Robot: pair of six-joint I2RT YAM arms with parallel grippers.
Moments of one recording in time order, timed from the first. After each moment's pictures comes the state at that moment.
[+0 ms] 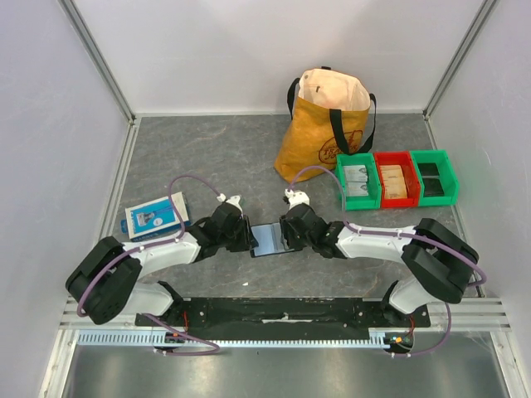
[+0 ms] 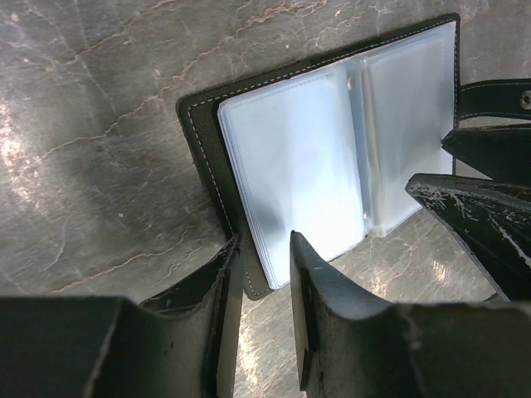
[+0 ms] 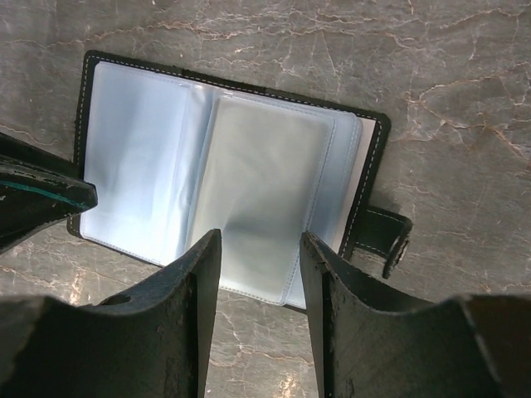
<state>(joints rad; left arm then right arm) -0.71 1.32 0.50 -0.03 0.04 -0.74 0.93 1.52 0.71 -0.01 0.21 0.53</state>
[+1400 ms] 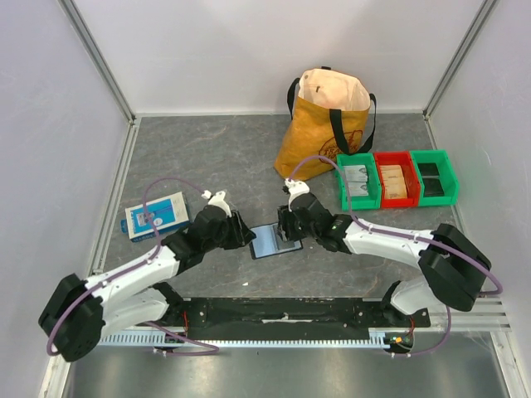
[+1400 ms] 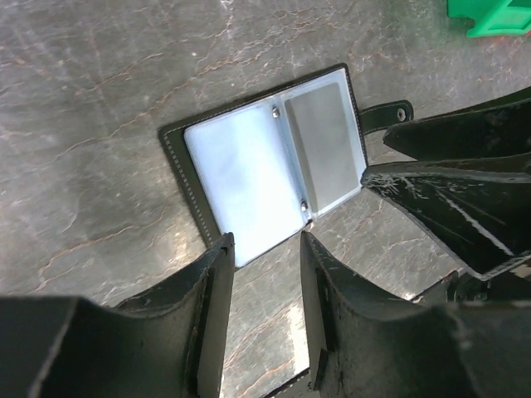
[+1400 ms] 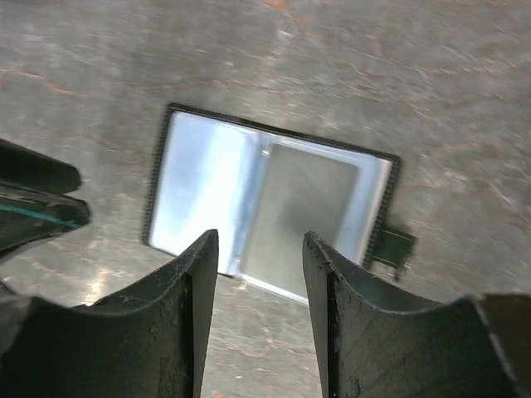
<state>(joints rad) -0.72 0.97 0.43 -0.09 -0.02 -0.79 0.91 1.44 0.78 -0.02 0.10 0.47</state>
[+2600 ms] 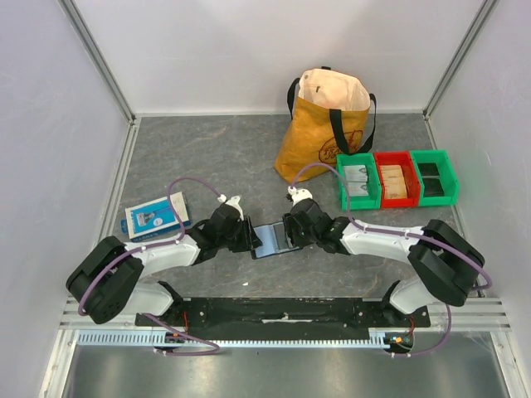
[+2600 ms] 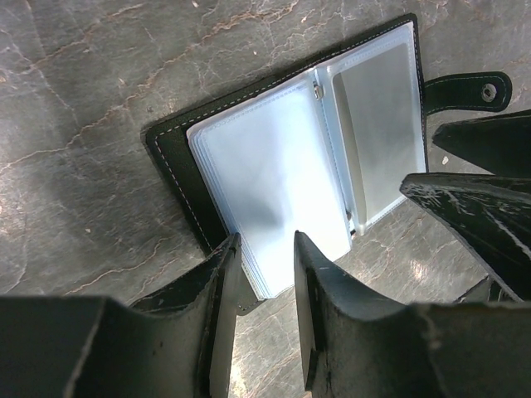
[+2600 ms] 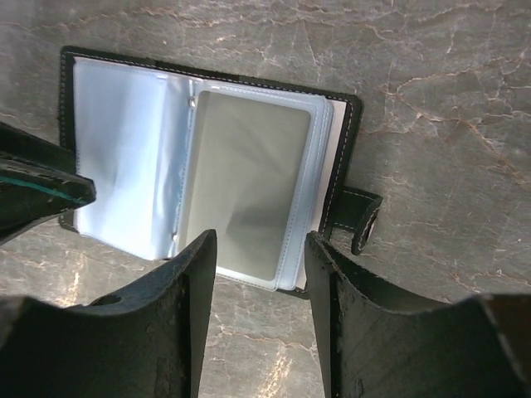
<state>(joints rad) -0.71 1.33 0.46 0.09 0.08 -0.77 0.88 1.51 0.72 -0.07 0.14 0.48</state>
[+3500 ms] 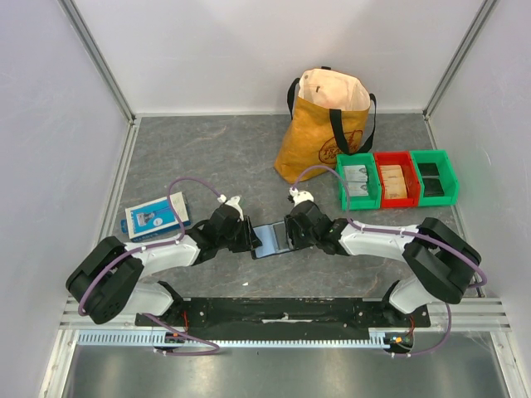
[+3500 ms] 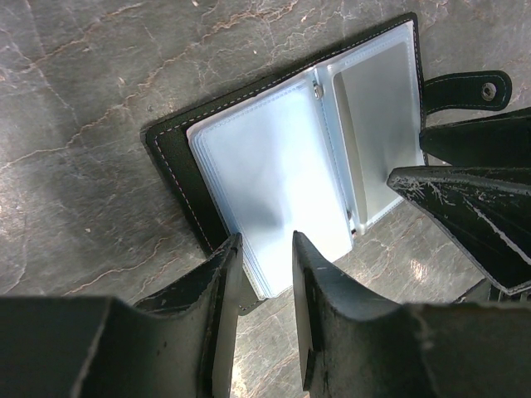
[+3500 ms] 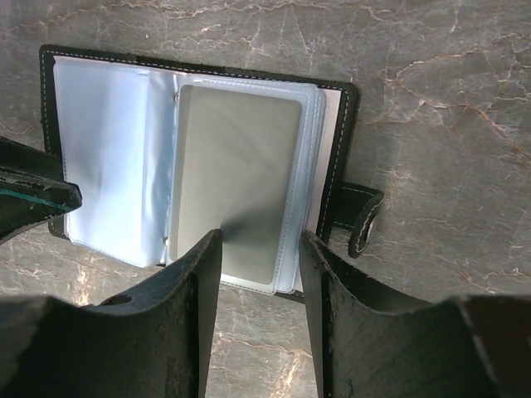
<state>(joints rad) -0.72 1.33 0.45 0.10 0.08 -0.77 0.88 1.52 0.70 -0.05 0.13 0.52</state>
